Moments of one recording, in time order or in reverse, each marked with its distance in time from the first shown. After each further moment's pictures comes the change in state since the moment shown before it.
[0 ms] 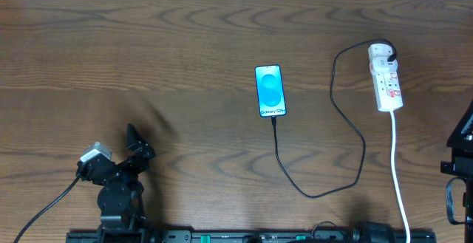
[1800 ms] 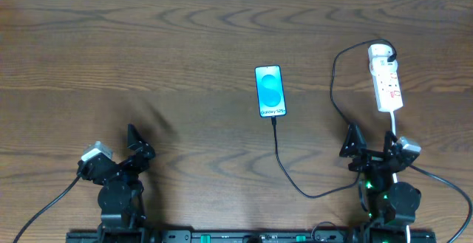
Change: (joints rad) left arm 0.000 0.014 -0.001 0.003 0.000 0.006; right arm 0.042 -0.478 -1.215 0.222 0.067 -0.098
